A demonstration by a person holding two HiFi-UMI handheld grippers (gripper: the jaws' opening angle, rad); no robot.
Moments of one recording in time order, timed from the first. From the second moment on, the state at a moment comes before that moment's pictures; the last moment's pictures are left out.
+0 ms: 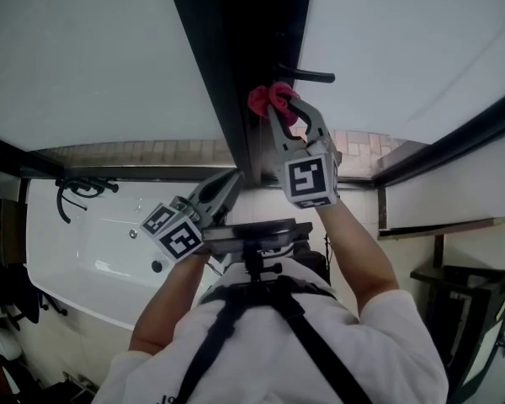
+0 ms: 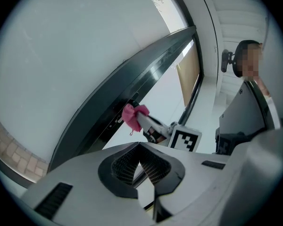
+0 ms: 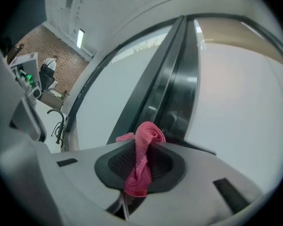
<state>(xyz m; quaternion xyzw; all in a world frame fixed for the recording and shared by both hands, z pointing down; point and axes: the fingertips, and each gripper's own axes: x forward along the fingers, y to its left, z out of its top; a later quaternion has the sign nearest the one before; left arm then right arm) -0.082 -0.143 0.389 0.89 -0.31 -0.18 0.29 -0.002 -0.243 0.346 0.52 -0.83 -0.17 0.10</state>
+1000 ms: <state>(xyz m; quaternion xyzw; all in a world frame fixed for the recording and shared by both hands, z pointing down) -0.083 -0.141 0.388 0.89 -0.32 -0.17 0.27 -0.025 -0.268 0.296 0.53 -0.81 -0.24 0.07</state>
